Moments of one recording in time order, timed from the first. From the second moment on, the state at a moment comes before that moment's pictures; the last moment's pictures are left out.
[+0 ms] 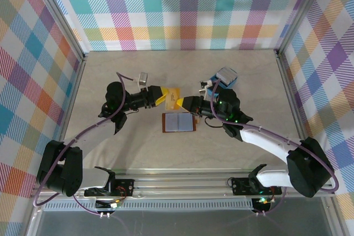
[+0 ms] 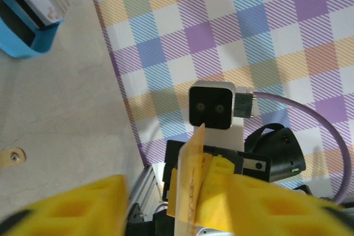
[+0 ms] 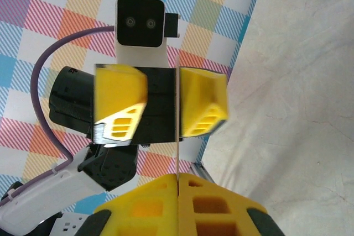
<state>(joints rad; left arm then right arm) -0.32 1.29 0.69 0.56 0.92 -1.20 0.65 1.27 0.69 0.50 -0.59 1.10</state>
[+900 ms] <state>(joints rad) -0.38 1.32 0.56 0.10 0.62 -0.87 0.68 1.37 0.56 0.28 -0.48 0.90</state>
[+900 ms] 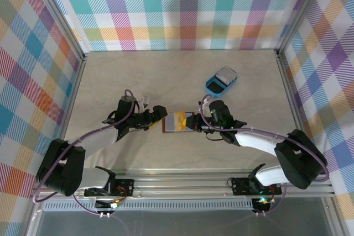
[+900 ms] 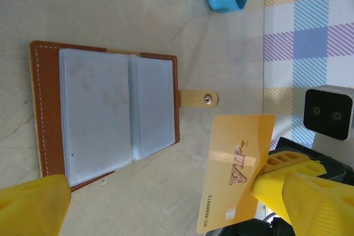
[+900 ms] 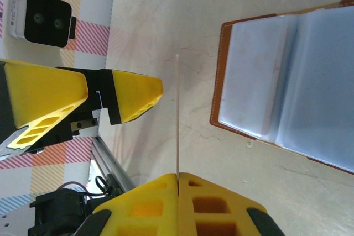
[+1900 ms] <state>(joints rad) -0.44 1.53 0.61 0.19 0.55 -0.85 0.61 1.56 0.76 0.01 -0.43 0.82</state>
